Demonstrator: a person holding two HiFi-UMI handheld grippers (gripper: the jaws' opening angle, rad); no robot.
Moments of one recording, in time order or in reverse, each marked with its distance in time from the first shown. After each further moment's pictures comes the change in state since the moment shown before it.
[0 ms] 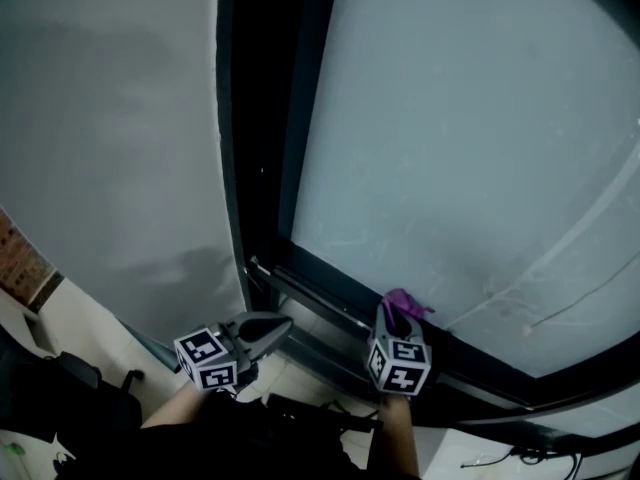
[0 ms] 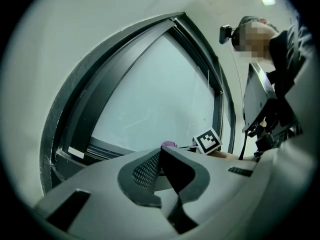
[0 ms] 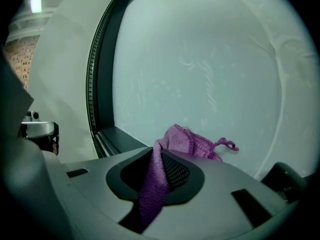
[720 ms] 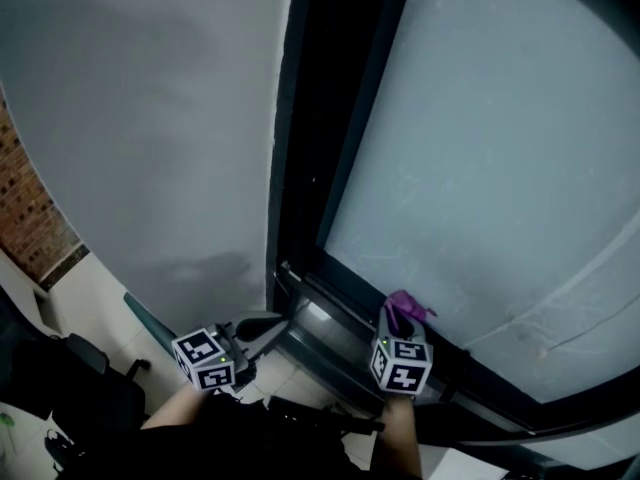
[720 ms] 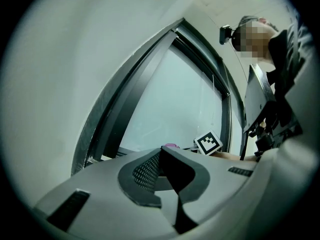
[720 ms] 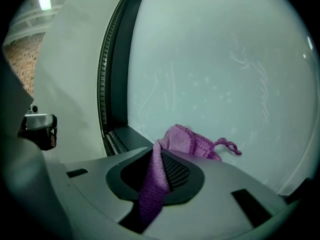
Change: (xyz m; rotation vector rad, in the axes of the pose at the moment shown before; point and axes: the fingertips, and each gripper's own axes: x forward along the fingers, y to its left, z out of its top) left arm -0.052 0.021 0.016 0.027 -0.064 0.132; right arm 0.027 0.048 0.013 -0.099 0.013 0.093
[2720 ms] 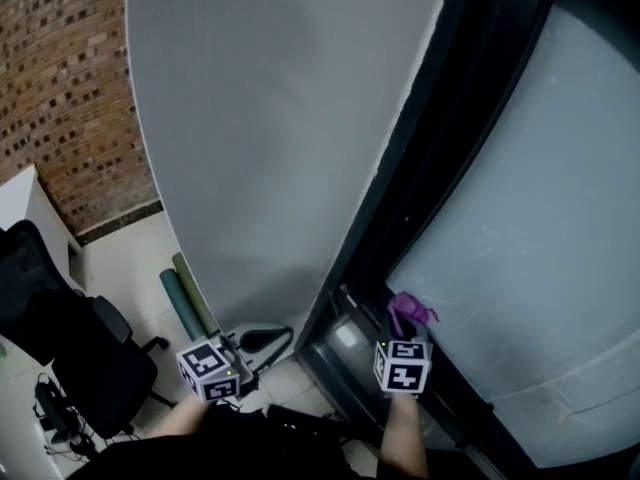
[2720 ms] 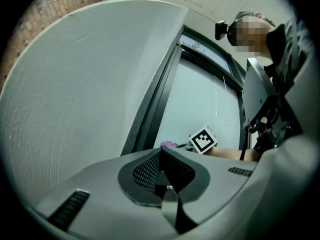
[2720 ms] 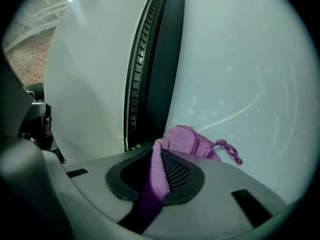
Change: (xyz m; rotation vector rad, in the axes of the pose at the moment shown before) left arm -0.082 0.030 0.011 0.056 -0.087 0.270; right arm 0.067 0.103 0.036 -0.264 0.025 0.217
